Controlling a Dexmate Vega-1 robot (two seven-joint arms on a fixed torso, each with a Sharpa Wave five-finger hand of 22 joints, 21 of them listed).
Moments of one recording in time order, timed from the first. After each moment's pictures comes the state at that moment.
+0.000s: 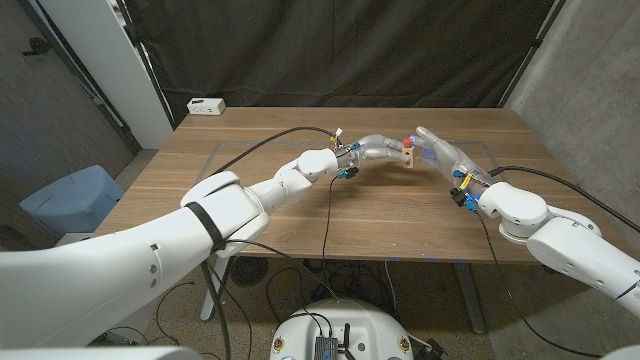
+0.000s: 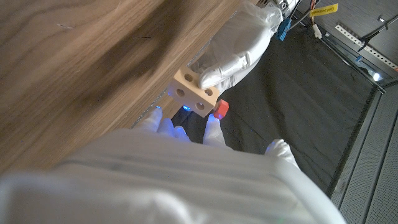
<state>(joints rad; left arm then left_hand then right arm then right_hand) 0.19 -0.03 0.91 -0.38 -0.18 -0.64 -0.36 0.87 0.04 0.27 -0.14 0.18 0.83 -0.18 0.19 0.18 0.79 -0.21 0.21 0.21 0.43 -0.03 0.20 0.18 0.06 0.20 0.19 0.17 -1.25 -0.97 -0.18 -2.07 0.55 -0.13 -0.18 0.09 0.08 0.14 -0.04 0.25 0.26 -0.09 0.18 0.17 -0.17 0.14 0.19 0.18 -0.17 0.19 0.20 0.21 0.01 0.15 0.19 0.17</state>
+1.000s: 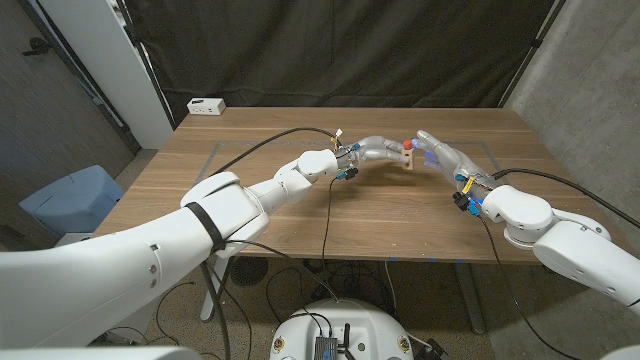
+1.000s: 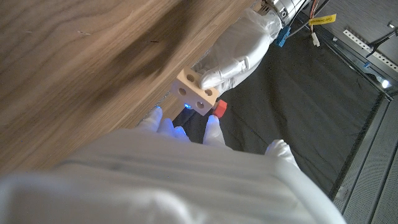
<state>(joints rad) 0.19 -0.03 0.91 -0.37 -0.18 -0.62 -0.36 0.87 0.04 0.27 -0.15 0.18 0.83 -0.18 0.18 0.18 0.79 -0.21 0.21 0.21 0.43 -0.03 0.20 0.18 0.06 0.20 0.19 0.17 -1.31 -0.99 -0.13 -2.13 0.54 -0.18 -0.21 0.09 0.08 0.14 -0.04 0.25 0.26 -0.09 0.18 0.17 -0.17 0.13 0.19 0.18 -0.17 0.19 0.20 0.21 0.01 0.15 0.19 0.17</state>
